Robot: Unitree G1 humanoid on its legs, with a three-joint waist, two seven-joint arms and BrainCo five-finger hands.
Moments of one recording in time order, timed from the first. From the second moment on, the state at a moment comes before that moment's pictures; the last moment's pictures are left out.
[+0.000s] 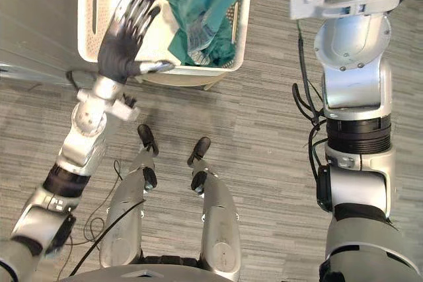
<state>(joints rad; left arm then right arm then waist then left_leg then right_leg) -0.80 0.28 -0.37 0.01 -0.17 -0.26 0.07 -0.98 -0.76 0.06 -0.18 -0.13 -0.26 -0.22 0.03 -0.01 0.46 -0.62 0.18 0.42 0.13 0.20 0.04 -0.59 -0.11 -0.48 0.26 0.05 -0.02</state>
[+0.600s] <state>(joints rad) -1.05 0.09 -0.35 0.65 0.40 -0.07 0.15 -1.07 -0.43 0.18 -0.13 0.08 -0.13 -0.17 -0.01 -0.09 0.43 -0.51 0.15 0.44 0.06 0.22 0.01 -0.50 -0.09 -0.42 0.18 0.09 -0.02</state>
